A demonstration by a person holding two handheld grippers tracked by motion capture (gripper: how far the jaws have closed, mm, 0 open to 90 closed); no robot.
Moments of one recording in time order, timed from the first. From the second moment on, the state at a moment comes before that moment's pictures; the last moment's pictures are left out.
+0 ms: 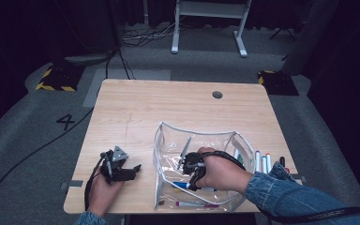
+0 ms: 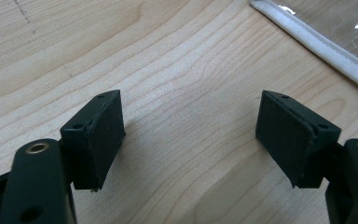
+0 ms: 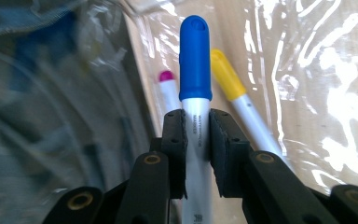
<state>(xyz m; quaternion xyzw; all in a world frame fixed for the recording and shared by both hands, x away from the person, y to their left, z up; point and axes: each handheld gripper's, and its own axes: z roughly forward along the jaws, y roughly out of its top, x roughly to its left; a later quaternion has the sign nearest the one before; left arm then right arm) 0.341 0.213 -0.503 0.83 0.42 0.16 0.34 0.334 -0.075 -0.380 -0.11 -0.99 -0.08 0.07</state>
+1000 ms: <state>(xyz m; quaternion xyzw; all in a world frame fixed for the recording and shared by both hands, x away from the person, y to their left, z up) 0.341 0.213 -0.503 0.83 0.42 0.16 0.34 0.350 -0.073 -0.386 -0.13 -0.98 -0.12 0.06</state>
